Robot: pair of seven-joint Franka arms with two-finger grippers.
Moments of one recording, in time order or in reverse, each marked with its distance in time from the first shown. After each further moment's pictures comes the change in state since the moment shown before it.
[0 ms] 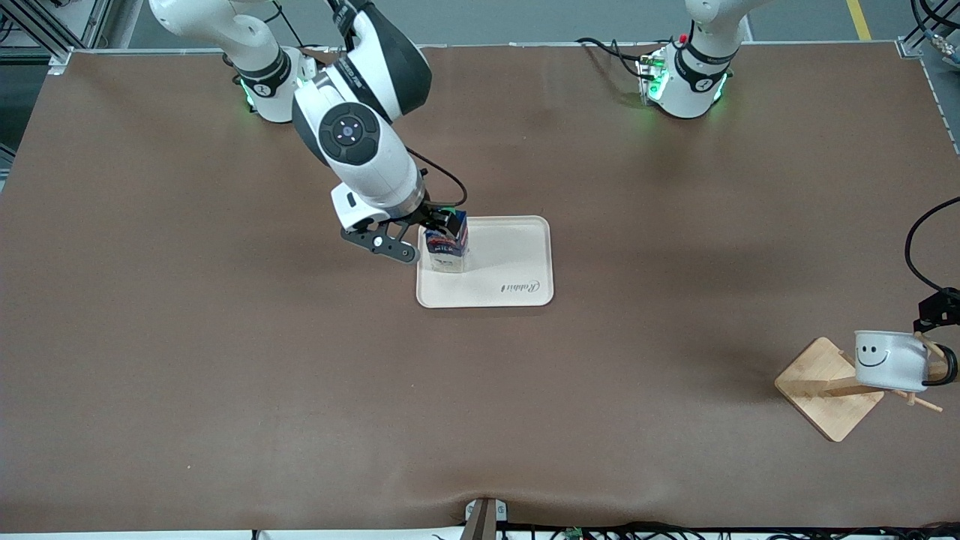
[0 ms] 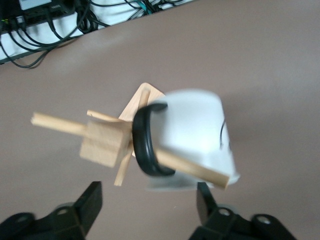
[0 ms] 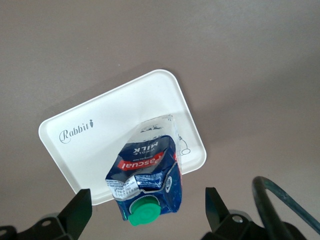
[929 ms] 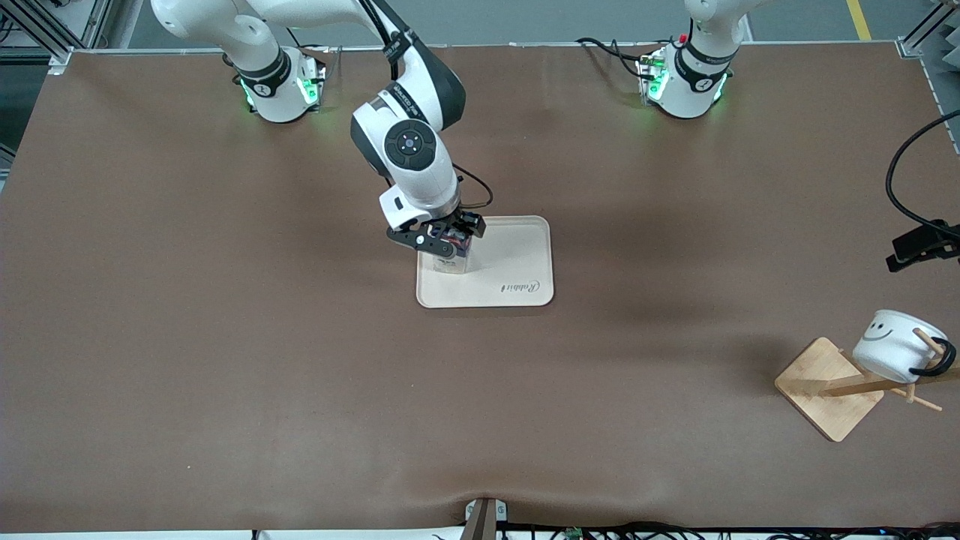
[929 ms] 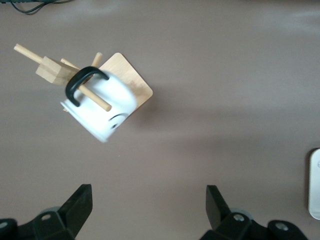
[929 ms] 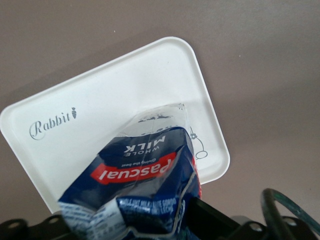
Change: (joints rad) left arm -0.038 -0.214 -0.123 0.005 0.000 -0.306 -0.386; right arm 0.100 0.057 -0.006 -0.146 -0.016 0.213 0.061
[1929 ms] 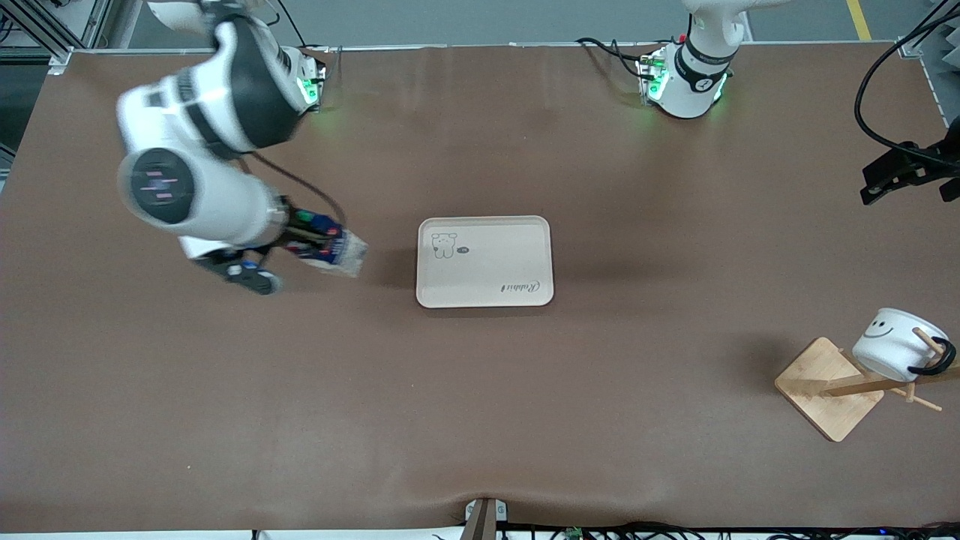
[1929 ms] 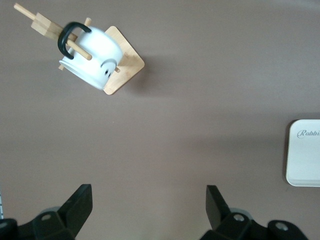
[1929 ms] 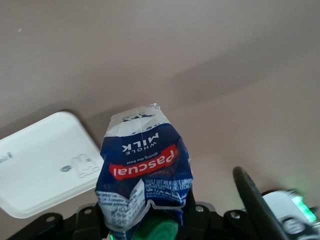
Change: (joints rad) left arm -0.327 -0.159 0.275 -0.029 -0.027 -0.175 -0.080; right arm -0.446 -0.132 -0.047 0.285 -0.063 -0.671 -0.381
